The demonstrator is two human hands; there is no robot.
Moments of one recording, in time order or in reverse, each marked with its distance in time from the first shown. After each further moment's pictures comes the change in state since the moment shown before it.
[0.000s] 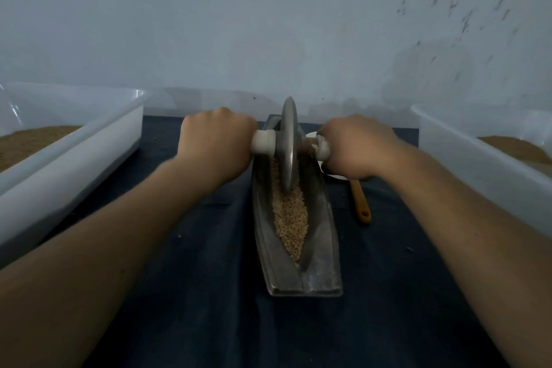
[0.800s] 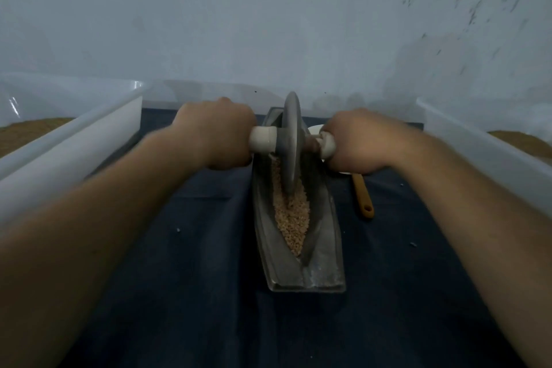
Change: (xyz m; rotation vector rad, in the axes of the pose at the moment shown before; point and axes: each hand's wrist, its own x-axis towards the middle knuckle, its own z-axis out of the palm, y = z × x) left_hand 0.006 -0.008 -0.010 -0.068 -0.254 0.054; right_hand -0.006 -0.001 -0.005 0.006 -0.090 -0.012
